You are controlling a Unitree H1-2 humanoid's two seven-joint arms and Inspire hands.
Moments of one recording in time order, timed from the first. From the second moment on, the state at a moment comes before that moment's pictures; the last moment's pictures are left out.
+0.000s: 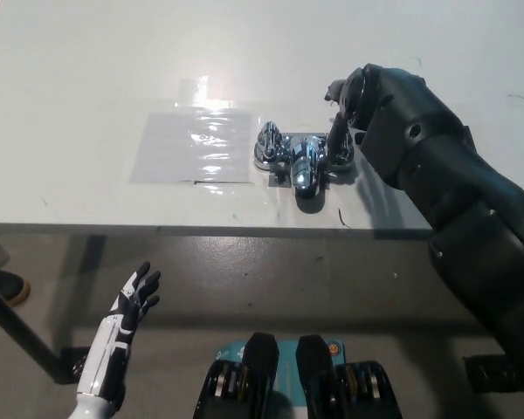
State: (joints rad) left_arm 0.08 0.11 -0.03 -0.11 0.03 -0.17 -0.04; right_arm -1.42 -0.03 0.58 1.42 -0.50 0.39 0.36
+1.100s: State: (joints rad) left_arm 0.07 0.11 -0.03 -0.11 0.04 -0.19 -0.04; right_arm -1.42 -0.10 0.69 1.43 -0.54 0.37 0.51
